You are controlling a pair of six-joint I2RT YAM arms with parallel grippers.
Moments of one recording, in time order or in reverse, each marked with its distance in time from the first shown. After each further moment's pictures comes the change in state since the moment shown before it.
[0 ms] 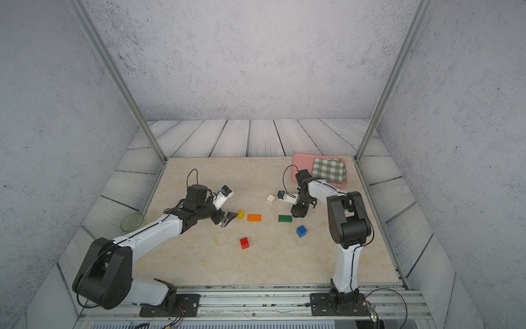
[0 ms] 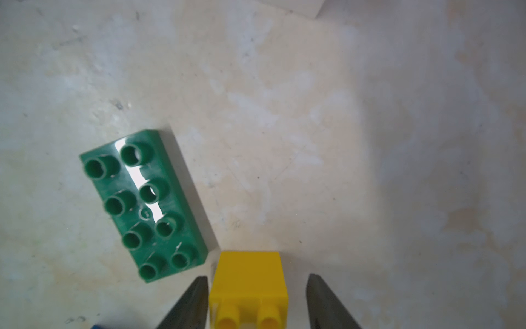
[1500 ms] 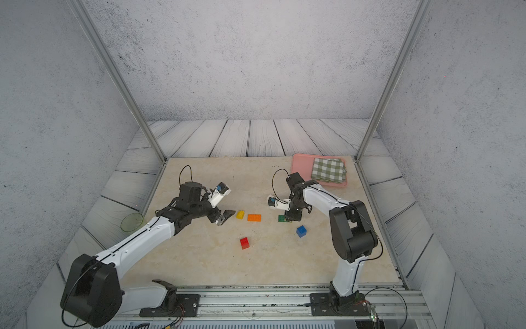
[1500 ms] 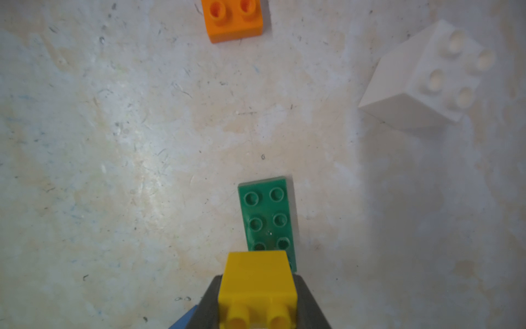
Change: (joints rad) left arm -0.001 -0.125 0.042 -0.121 0.004 0.026; right arm 0.124 -0.156 -0.090 -0.039 -0.029 -0.051
